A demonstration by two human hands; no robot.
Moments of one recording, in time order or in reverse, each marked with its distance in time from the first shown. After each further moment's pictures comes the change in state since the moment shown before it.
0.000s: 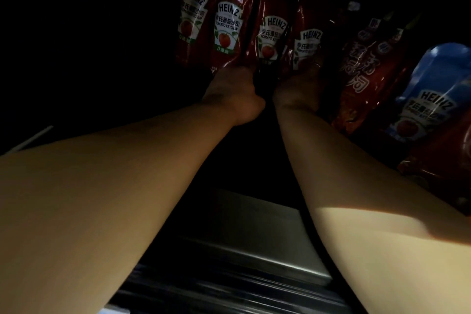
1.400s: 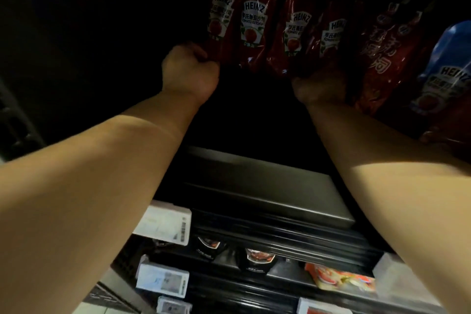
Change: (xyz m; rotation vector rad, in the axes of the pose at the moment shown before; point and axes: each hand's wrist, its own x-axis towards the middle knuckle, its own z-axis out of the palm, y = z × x) left_hand -0.028 -0.077 -0.073 -0.256 0.411 -0.306; right_hand -0.018 0.003 -0.012 -0.431 -0.141 -0.168
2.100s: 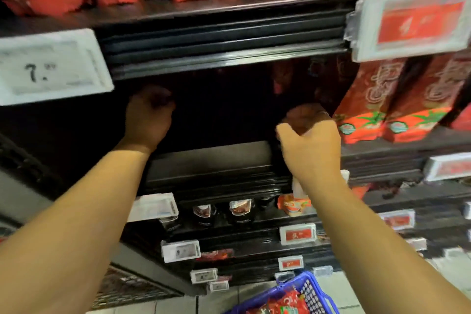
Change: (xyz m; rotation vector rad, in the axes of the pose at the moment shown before) left_hand -0.055 0.014 -0.030 0.074 -0.296 0.161; right_hand -0.220 0.041 -0.127 0.804 0.216 0.287
